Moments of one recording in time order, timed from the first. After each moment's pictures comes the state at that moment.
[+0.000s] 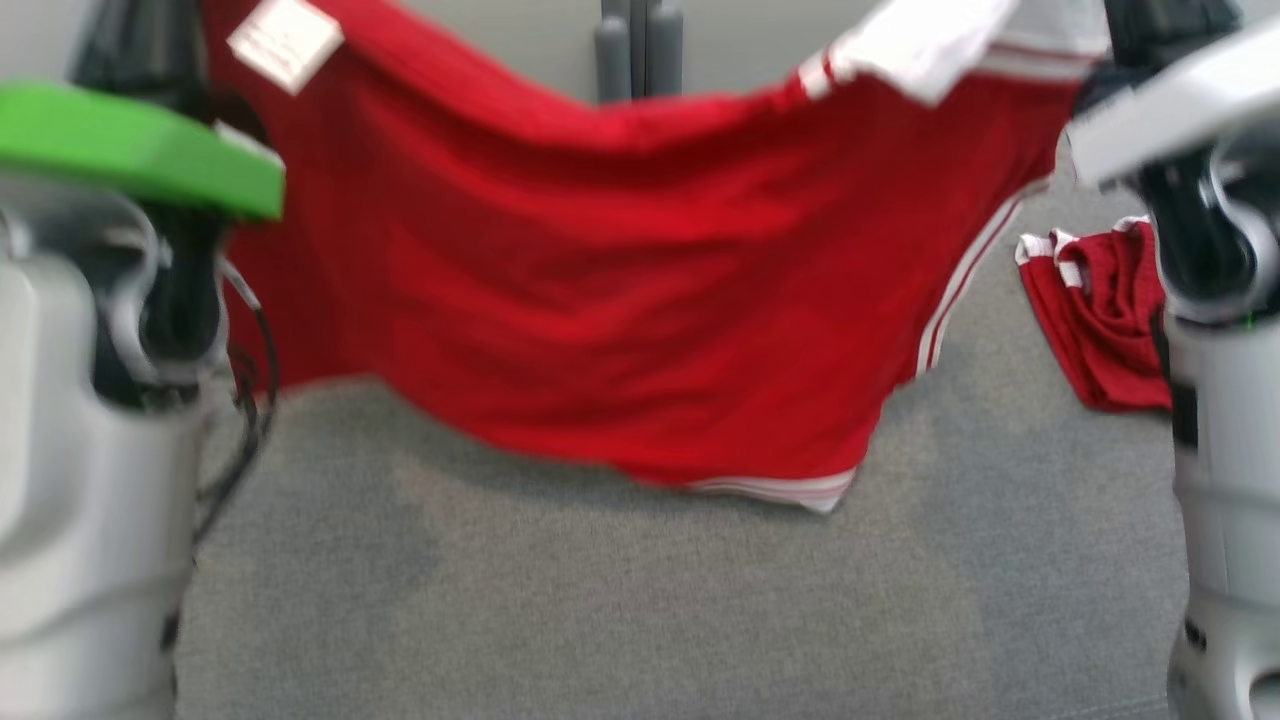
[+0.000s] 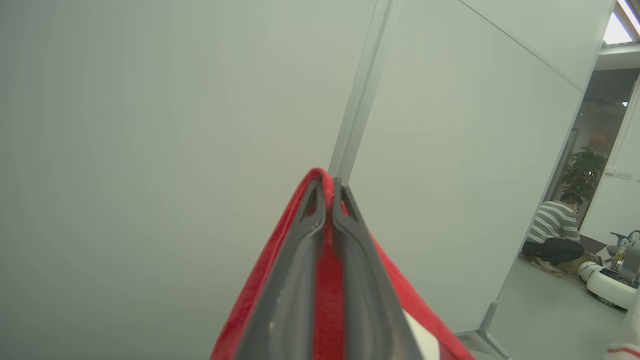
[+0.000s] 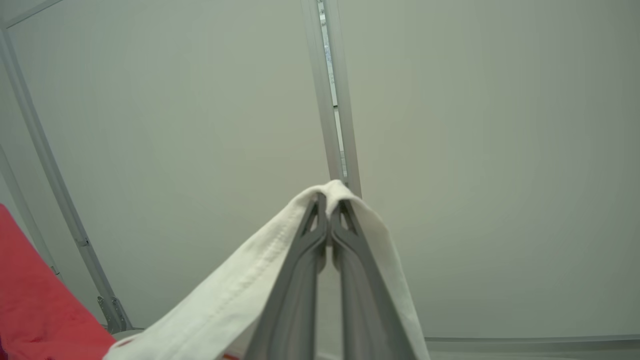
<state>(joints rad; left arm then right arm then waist) -0.76 0.26 -0.18 0.04 -0.69 0.09 0.10 -0.78 -0.17 0.01 0.01 0.45 0.13 0.27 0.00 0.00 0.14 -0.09</state>
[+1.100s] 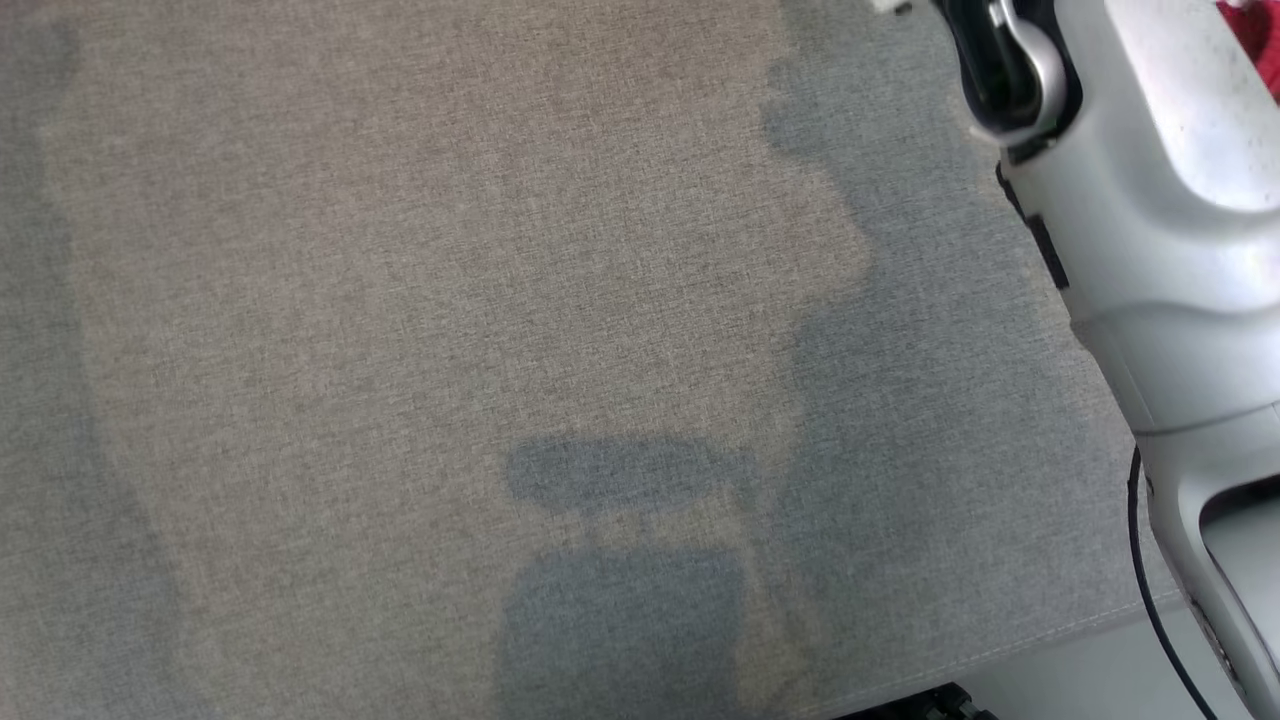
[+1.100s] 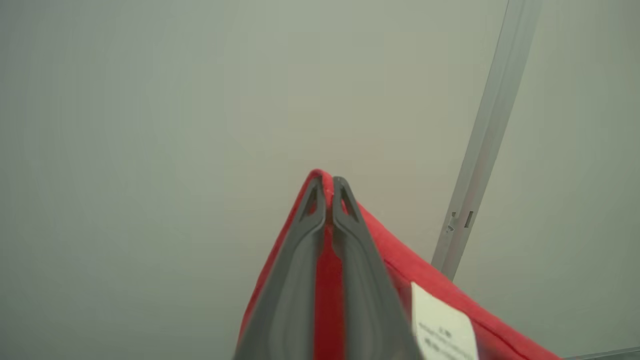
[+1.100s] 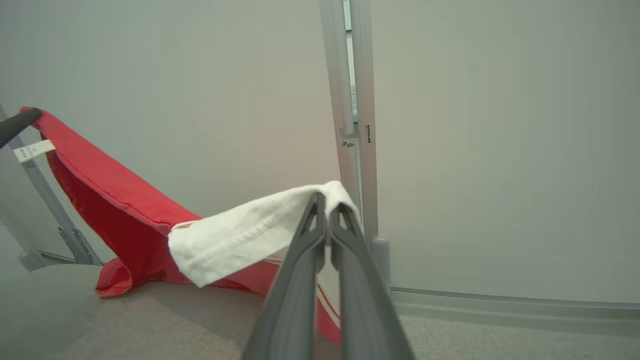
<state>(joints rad) -1.36 0.43 -0.12 0.72 -0.50 -0.12 -0.26 -1.23 -0.14 0.40 0.56 0.55 0.13 -0.23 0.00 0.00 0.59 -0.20</state>
